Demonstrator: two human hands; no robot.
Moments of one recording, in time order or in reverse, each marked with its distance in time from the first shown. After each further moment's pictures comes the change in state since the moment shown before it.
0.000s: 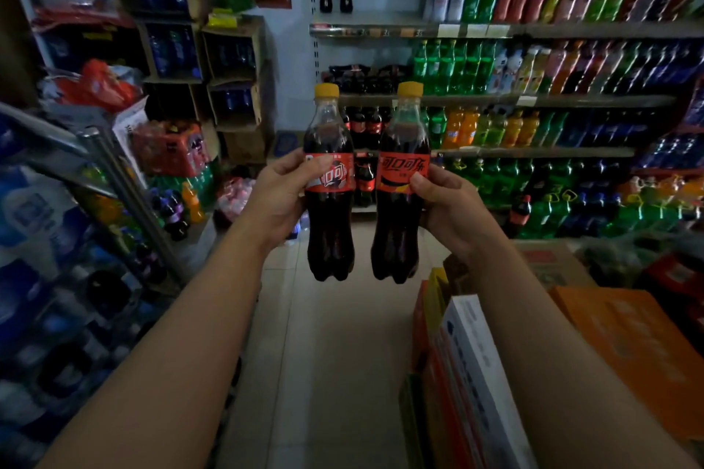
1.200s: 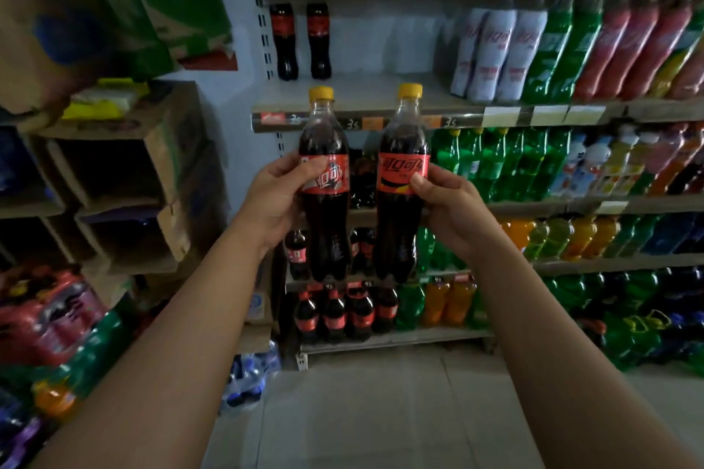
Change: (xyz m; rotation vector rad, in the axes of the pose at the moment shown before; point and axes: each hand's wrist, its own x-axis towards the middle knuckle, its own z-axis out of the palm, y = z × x) left_hand 0.754 -0.050 -0.024 -0.011 -0.067 0.026; right_hand 0.730 -0.054 -0.147 -0.002 -0.004 -0.106
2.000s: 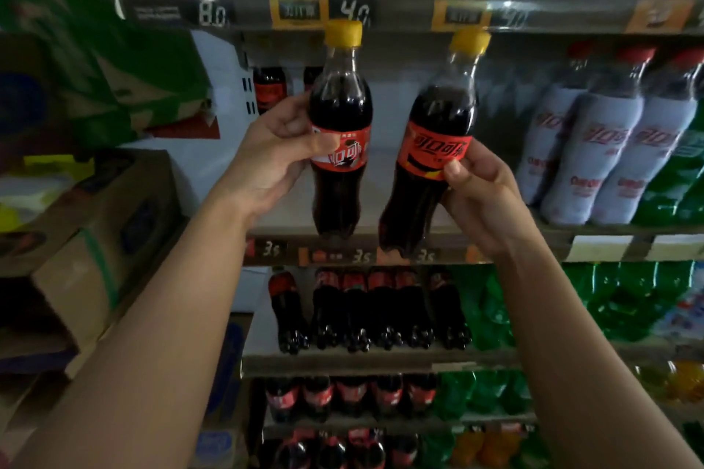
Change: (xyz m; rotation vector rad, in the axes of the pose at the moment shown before) left_hand 0.336 0.065 -0.005 0.086 -0.273 0.295; right_hand 0.330 -0.059 -0.058 0.051 -0.240 -0.381
